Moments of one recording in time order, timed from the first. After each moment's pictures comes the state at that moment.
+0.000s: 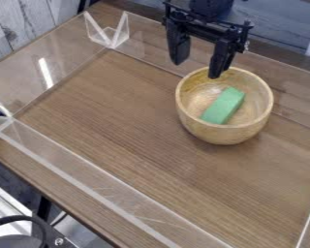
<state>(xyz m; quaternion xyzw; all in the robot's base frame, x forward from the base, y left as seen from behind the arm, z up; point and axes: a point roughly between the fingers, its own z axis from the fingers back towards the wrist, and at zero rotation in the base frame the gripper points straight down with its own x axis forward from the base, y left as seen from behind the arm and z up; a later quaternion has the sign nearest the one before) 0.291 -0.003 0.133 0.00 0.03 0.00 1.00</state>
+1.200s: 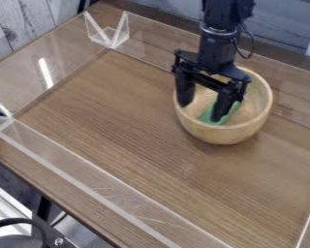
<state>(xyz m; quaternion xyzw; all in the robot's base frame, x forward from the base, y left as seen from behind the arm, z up) 0.300 -0.019 0.056 -0.01 0.08 -0.03 1.00</state>
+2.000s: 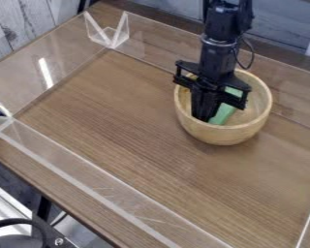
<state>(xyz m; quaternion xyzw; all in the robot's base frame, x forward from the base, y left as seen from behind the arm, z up) 0.299 -0.019 0.054 -0.01 0.09 -0.03 1.00</state>
